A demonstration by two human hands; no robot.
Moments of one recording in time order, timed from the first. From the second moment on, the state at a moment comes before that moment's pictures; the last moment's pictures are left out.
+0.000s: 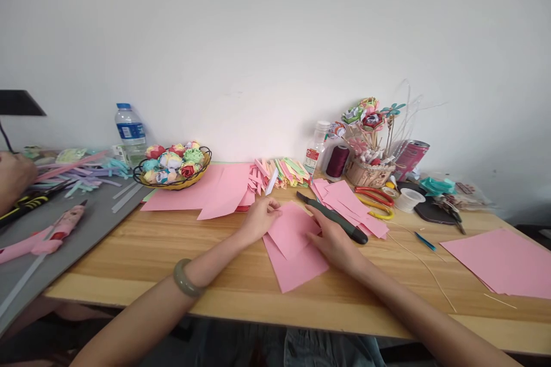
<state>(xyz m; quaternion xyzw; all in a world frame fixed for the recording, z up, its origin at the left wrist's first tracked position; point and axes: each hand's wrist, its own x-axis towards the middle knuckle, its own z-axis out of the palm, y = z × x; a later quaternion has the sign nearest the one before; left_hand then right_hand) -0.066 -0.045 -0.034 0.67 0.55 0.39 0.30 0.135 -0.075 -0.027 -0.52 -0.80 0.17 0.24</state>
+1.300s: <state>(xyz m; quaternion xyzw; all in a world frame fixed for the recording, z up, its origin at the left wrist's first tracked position) -0.062 -0.142 -0.013 0.92 0.36 0.13 0.10 0.170 -0.141 -0.006 -0.49 -0.67 0.52 0.18</state>
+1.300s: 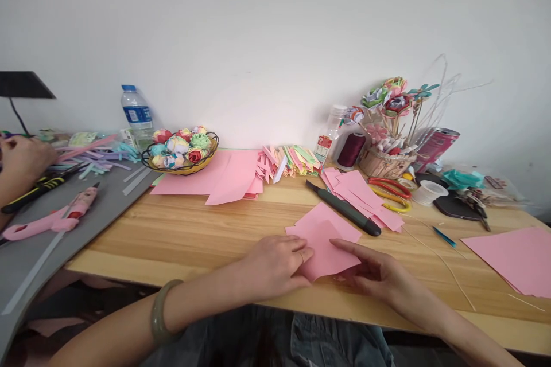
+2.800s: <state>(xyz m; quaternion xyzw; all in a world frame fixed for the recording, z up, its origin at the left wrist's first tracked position) -0.069 -0.079 -0.006 0.78 0.52 0.20 0.28 0.150 -0.084 -0.013 -0.52 -0.77 0.30 0.24</state>
